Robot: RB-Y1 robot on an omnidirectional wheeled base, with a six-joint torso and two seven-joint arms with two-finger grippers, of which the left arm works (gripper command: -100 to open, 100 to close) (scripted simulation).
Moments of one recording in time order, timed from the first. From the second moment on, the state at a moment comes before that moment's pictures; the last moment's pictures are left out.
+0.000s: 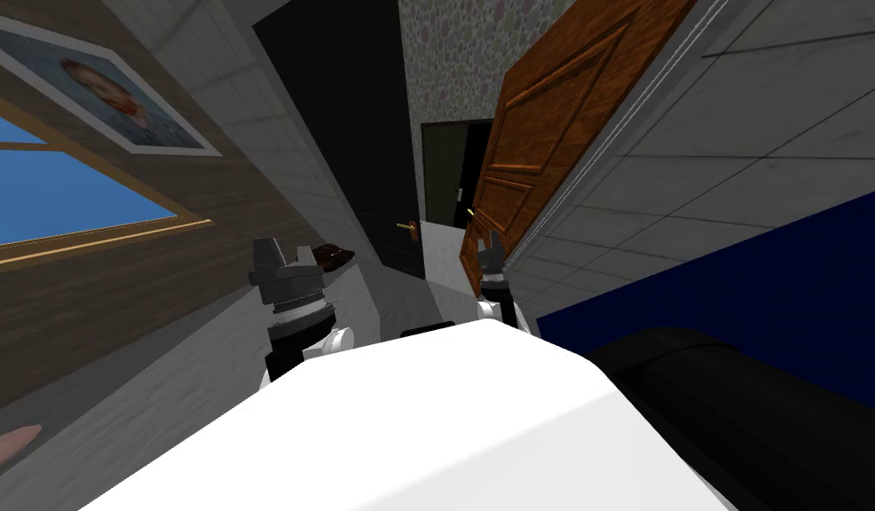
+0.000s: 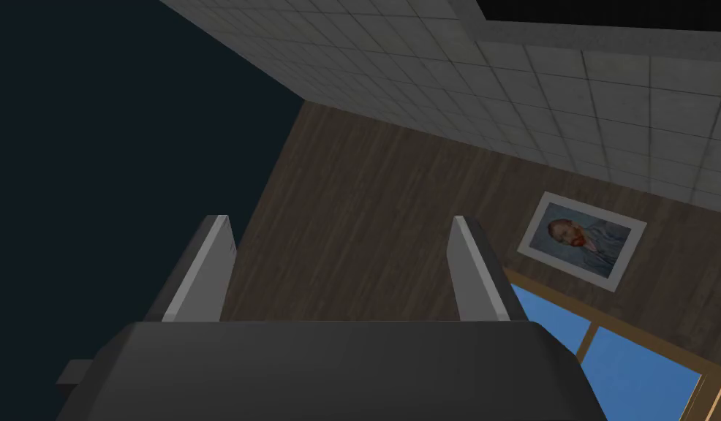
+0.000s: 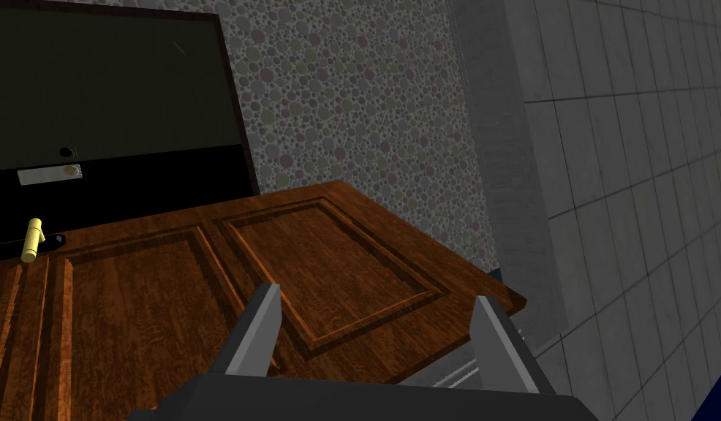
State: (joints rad) arm 0.53 -0.05 0.01 -2.34 -0.06 -0.52 -0.08
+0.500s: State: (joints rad) arm 0.46 -0.02 0.03 -2.22 -0.05 -0.50 -0.08
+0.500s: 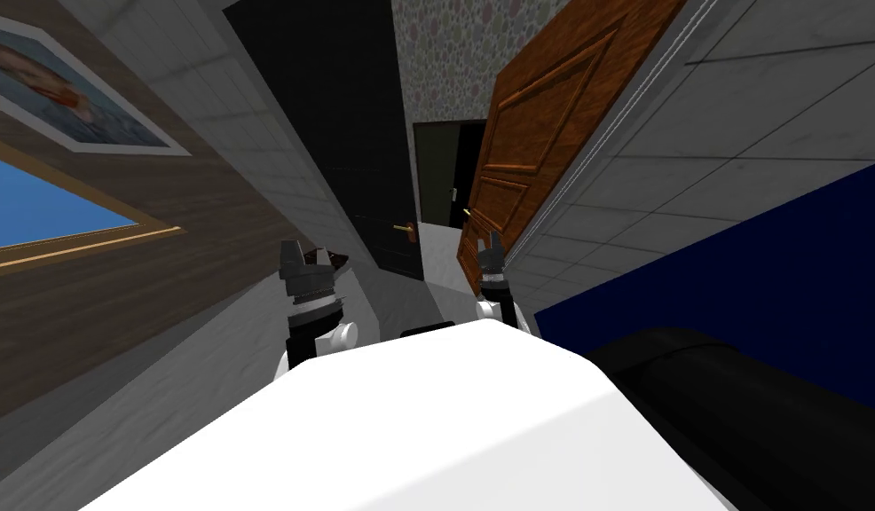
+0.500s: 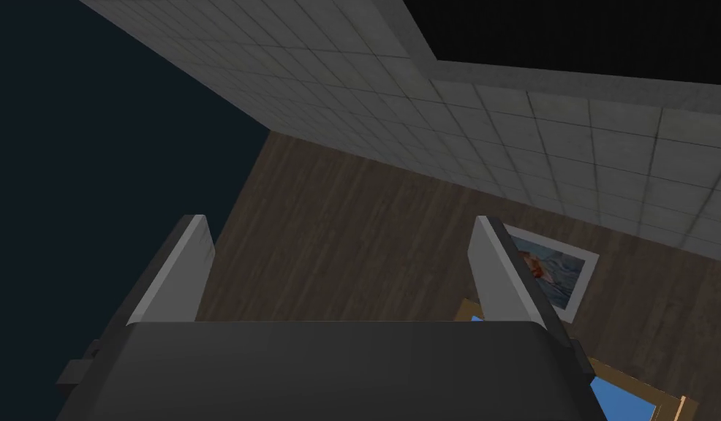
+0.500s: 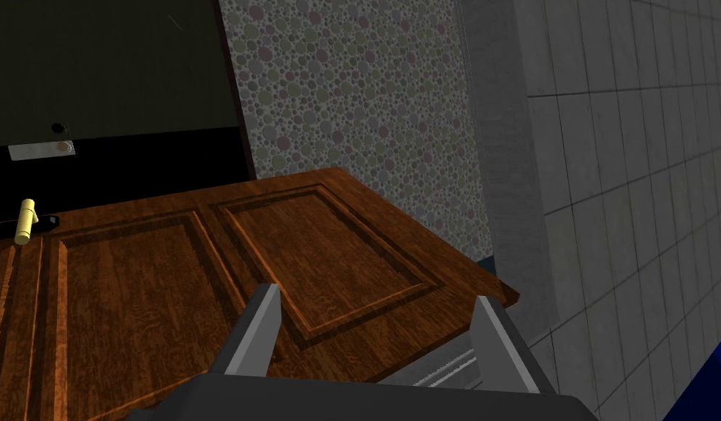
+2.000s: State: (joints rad) arm 0.23 0.02 0.08 -1.84 -0.04 -0.45 -0.08
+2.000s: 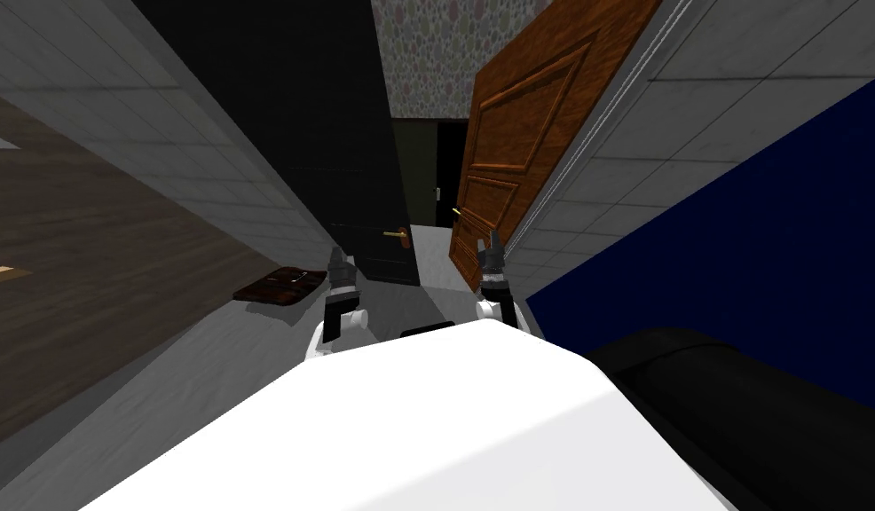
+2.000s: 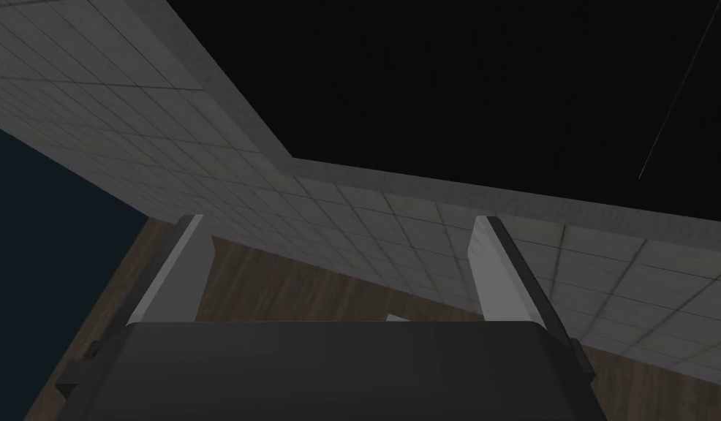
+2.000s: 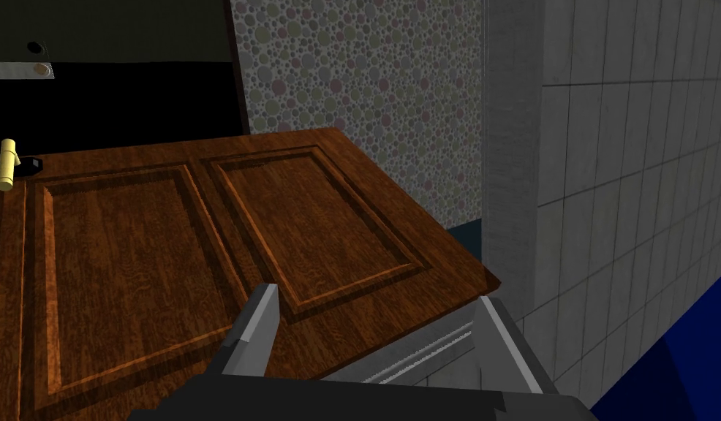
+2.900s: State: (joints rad) arm 0.09 0.03 0.11 -1.61 -0.03 -0.43 -0.08
